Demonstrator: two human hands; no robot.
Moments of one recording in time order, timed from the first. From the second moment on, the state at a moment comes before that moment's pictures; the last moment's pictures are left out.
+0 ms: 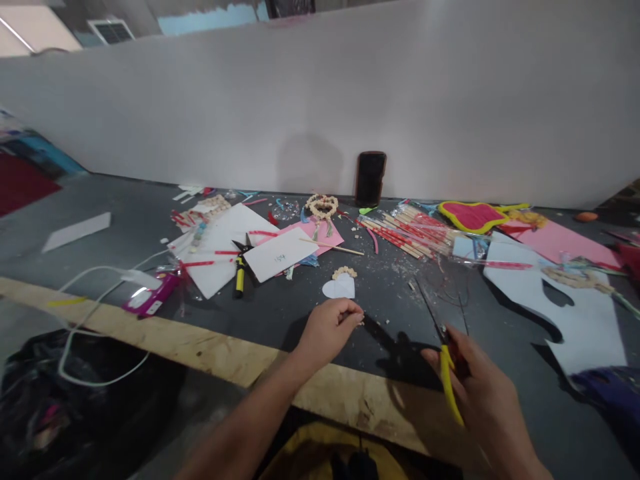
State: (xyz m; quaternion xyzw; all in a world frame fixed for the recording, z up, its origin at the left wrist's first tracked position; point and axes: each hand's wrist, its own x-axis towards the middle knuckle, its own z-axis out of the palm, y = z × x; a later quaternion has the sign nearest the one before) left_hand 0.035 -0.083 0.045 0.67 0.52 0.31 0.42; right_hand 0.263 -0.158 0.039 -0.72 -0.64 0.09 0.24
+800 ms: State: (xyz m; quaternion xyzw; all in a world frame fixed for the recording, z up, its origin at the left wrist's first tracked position) left_hand 0.022 -0.089 0.037 0.83 0.50 0.11 0.22; right_hand 0.260 -0.168 0.013 -0.69 -0.66 0.04 0.28
